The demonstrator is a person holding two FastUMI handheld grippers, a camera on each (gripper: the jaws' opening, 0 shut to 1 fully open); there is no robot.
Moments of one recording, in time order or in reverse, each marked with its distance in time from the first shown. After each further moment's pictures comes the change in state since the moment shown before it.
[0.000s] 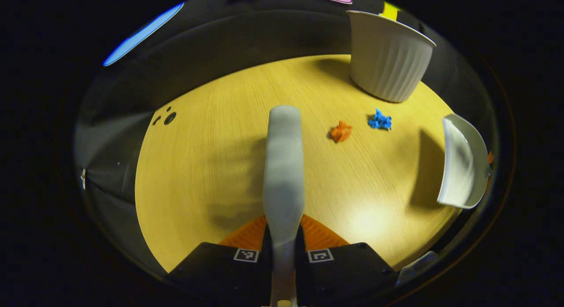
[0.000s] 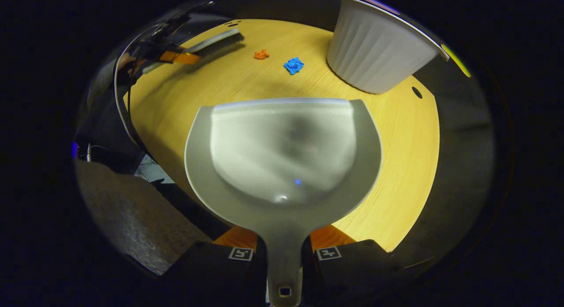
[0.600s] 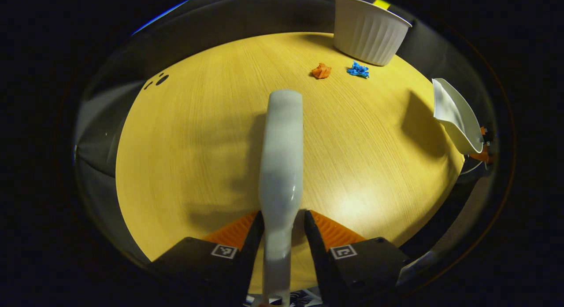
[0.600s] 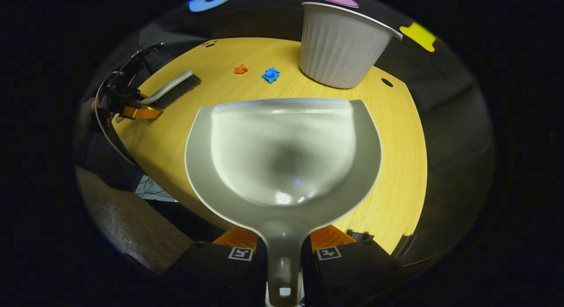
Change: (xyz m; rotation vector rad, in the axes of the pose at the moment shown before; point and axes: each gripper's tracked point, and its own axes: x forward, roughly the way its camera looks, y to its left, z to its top) left arm -0.024 -0.022 -0.139 -0.029 0.128 -0.103; right arm -0.001 0.008 -0.021 0.174 -0.199 -0.081
